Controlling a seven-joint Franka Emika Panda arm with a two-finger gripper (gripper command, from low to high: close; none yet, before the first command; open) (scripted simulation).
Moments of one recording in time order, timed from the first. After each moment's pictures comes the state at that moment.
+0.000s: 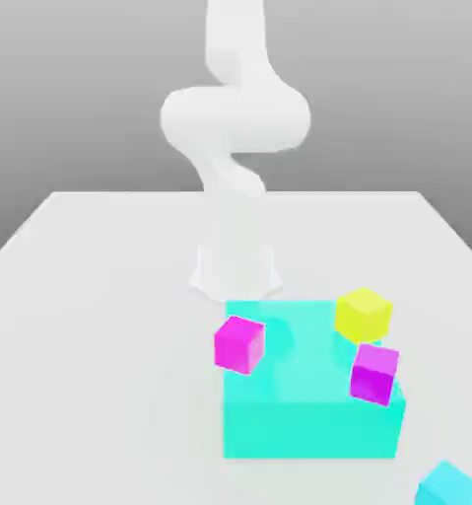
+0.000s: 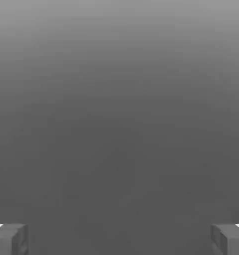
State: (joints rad) arm 0.02 -0.71 0.01 -2.29 0.00 2.32 0.78
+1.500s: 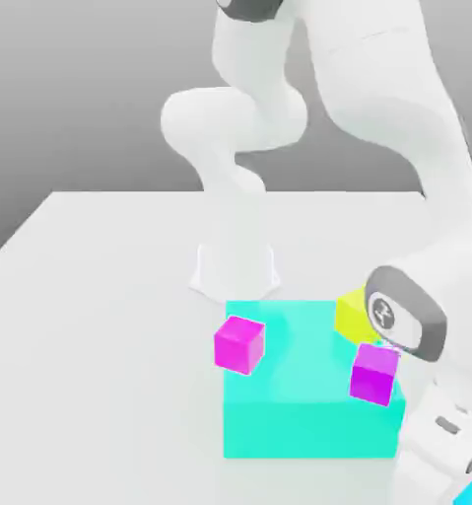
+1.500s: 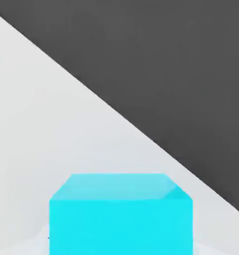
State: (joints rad) arm 0.26 0.48 0.17 -2.17 -0.16 2.64 0.65
